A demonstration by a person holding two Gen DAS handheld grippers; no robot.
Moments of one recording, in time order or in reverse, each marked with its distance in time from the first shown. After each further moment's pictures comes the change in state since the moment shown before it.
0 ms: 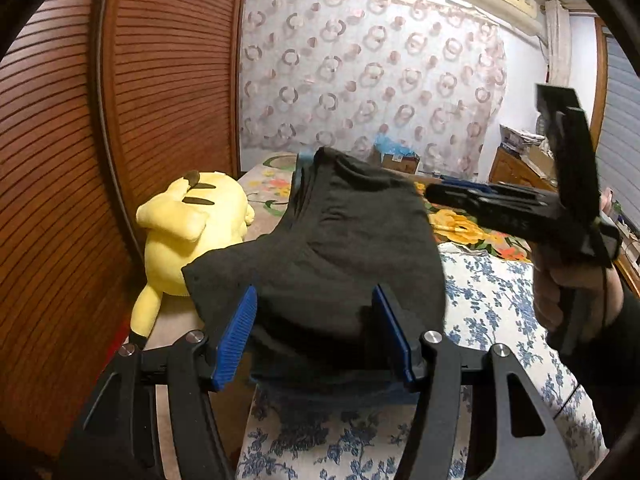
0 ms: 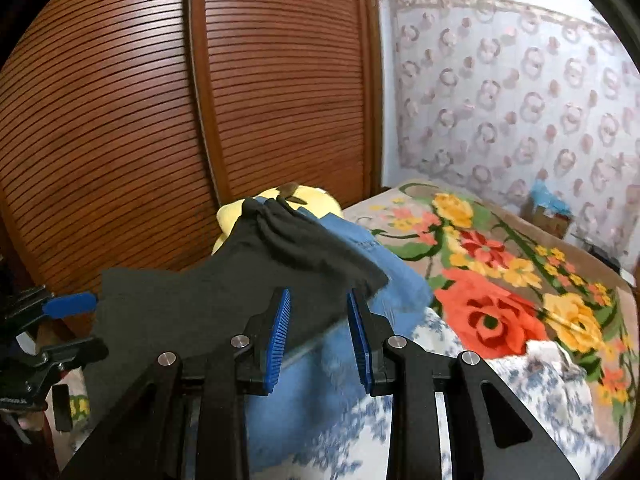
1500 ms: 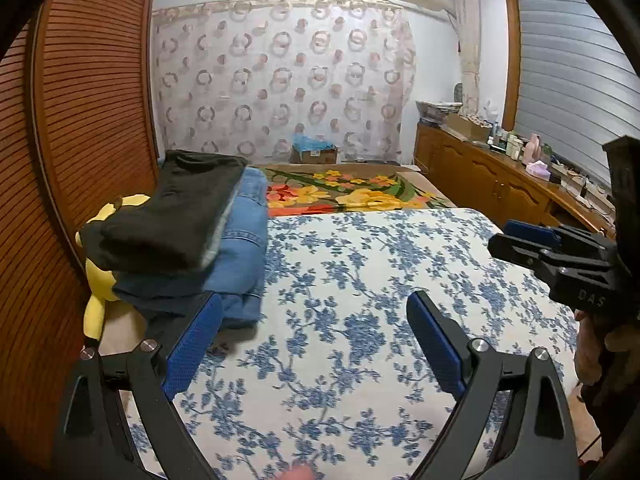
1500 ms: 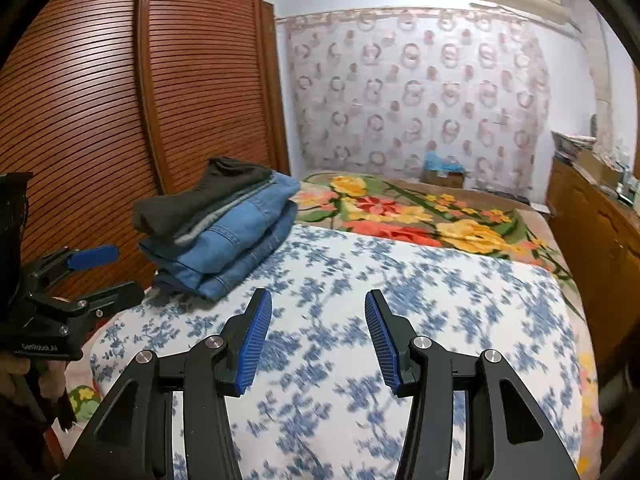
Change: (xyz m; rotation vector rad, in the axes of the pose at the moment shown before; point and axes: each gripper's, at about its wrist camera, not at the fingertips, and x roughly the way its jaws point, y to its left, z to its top) left arm -0.086 -0.131 -0.071 0.192 -0.026 -0.201; right arm -0.259 0.108 -0.145 0.206 -0.057 -0.298
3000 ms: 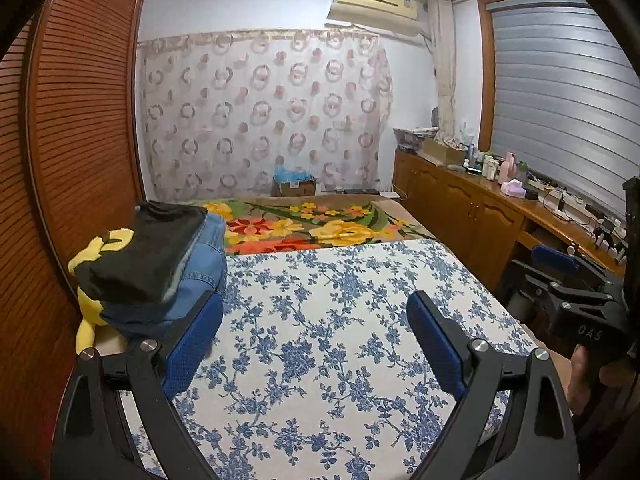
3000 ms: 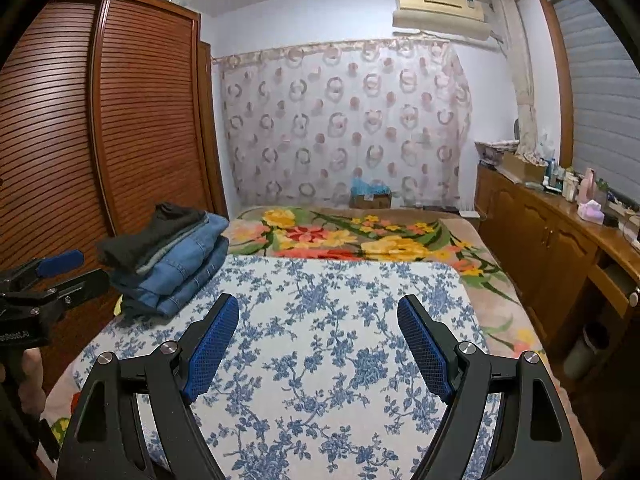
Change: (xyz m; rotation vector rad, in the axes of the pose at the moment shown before) left arm -0.058 -0.066 0.022 0.025 -0.112 -0.033; right arm -0.114 -0.011 -0.029 0.090 -0.129 -0.208
